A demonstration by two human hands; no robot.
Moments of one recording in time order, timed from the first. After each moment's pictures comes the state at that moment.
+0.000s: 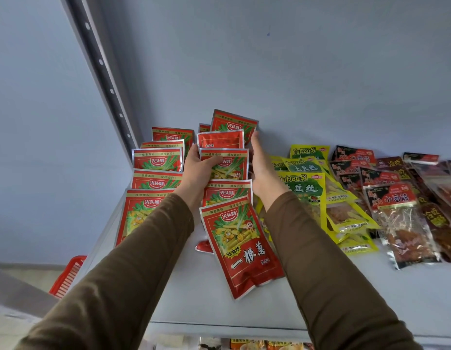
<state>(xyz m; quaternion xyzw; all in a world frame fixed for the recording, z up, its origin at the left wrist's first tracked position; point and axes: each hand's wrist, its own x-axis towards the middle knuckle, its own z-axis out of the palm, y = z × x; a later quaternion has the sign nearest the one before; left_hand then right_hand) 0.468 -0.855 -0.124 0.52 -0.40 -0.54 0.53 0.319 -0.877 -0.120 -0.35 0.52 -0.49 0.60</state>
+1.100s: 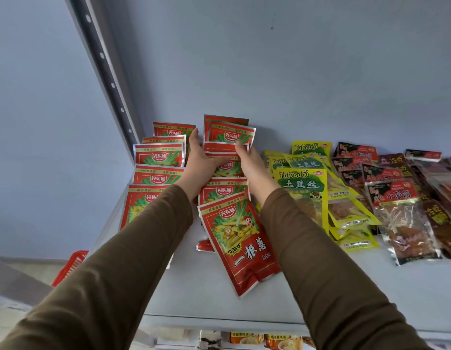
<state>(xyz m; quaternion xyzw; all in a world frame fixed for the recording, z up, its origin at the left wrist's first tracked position) 0.471 -0.862 -0.123 0.58 -0.51 -0.44 0.46 0.333 -0.883 -0.140 -0.43 0.56 -0.47 0.54</state>
